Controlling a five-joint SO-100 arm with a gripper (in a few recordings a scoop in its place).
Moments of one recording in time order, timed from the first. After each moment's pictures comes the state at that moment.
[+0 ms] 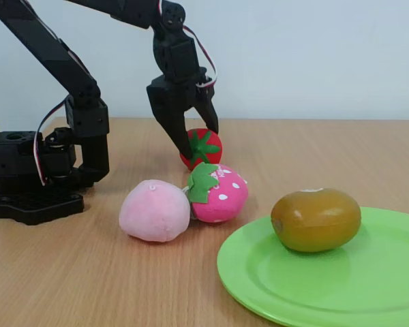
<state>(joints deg) -21.3 125.4 138.3 65.0 -27.5</state>
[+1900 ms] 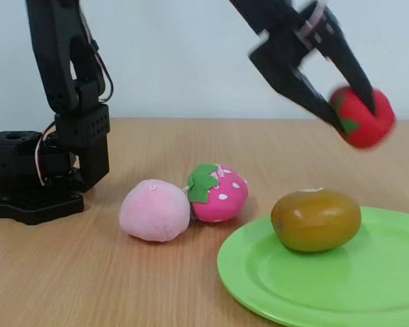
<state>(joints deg) 20.0 96.6 89.8 56.4 2.5</state>
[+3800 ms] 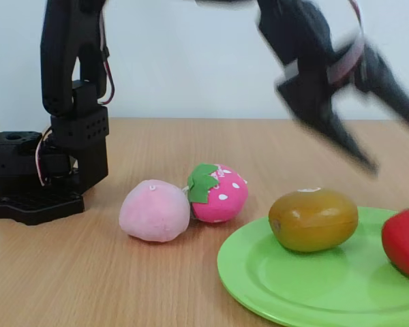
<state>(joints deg) 23.6 90.1 78.8 57.8 2.5</state>
